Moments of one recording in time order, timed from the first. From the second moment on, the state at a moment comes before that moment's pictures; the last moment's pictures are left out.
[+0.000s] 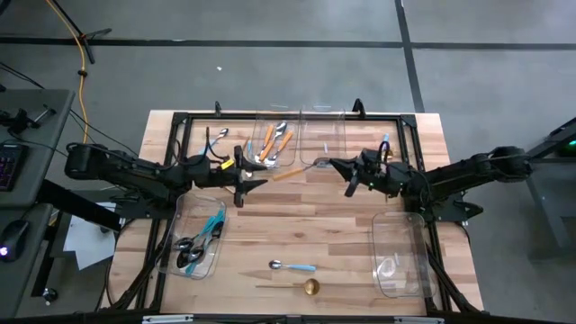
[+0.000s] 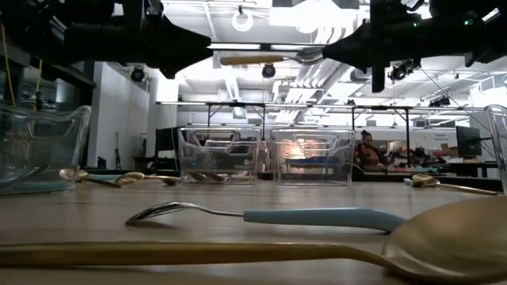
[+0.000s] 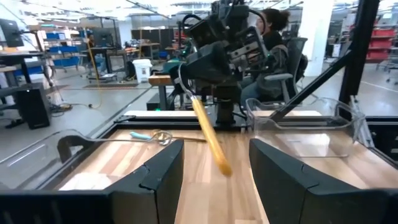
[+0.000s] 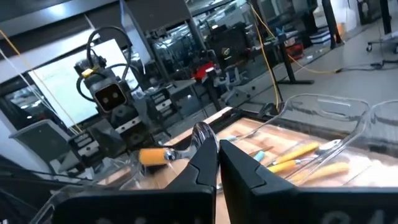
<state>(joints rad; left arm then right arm) 0.07 1.19 0.32 0.92 -0.01 0.03 0.04 1.10 0.31 0.88 0.45 0.38</state>
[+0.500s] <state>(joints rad) 0.07 1.19 0.32 0.91 -0.02 -0.09 0.04 1.10 0.31 0.95 0.41 0.28</state>
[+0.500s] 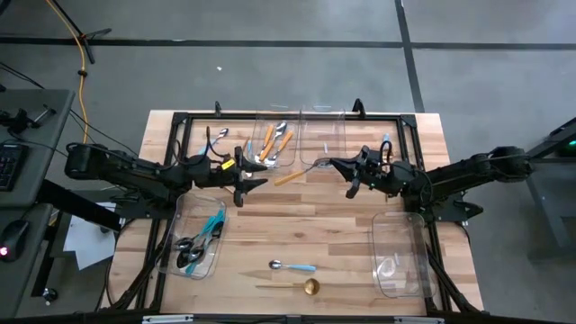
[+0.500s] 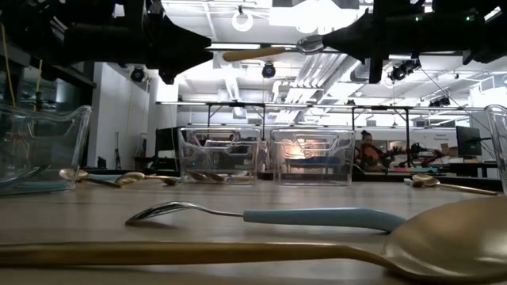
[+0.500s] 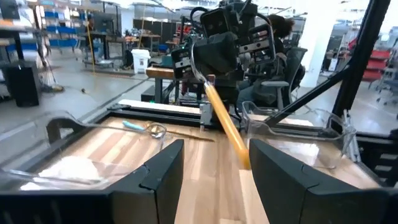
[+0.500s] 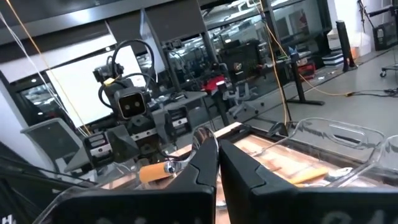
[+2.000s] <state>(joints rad) 0.07 1.64 0.71 0.65 0.30 -0.47 0.04 1.15 0.31 0.90 0.32 0.30</state>
